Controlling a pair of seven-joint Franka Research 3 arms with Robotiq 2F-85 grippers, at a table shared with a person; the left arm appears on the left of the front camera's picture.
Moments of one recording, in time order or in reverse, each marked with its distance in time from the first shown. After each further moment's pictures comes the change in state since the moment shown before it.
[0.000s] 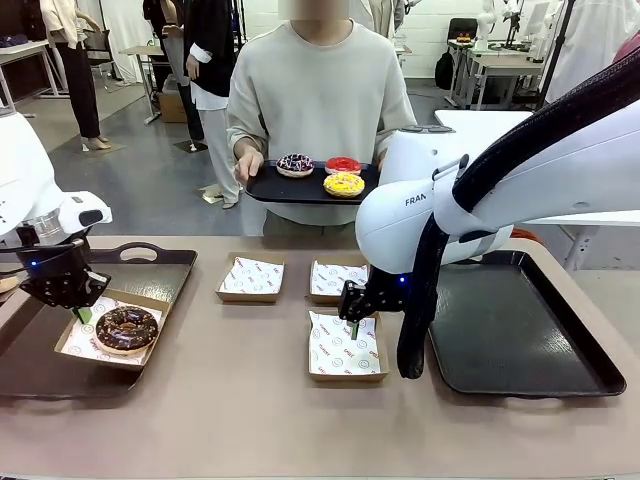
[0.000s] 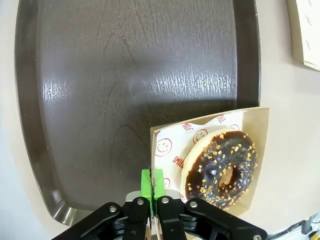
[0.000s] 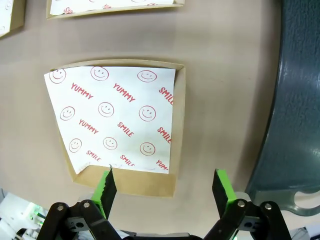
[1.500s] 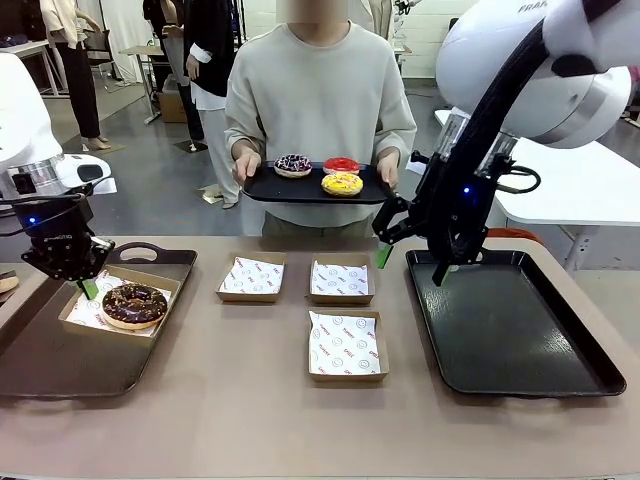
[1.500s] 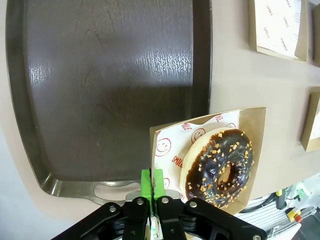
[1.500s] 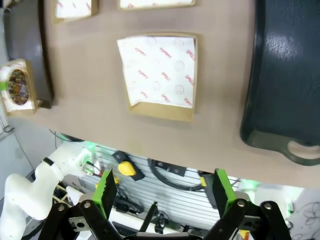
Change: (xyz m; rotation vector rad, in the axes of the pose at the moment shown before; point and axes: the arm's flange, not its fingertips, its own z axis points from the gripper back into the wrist) left arm 0.021 -0.013 0.054 -0.101 0.118 0.006; right arm -0.002 -0.053 0.133 0.247 0.114 -0.017
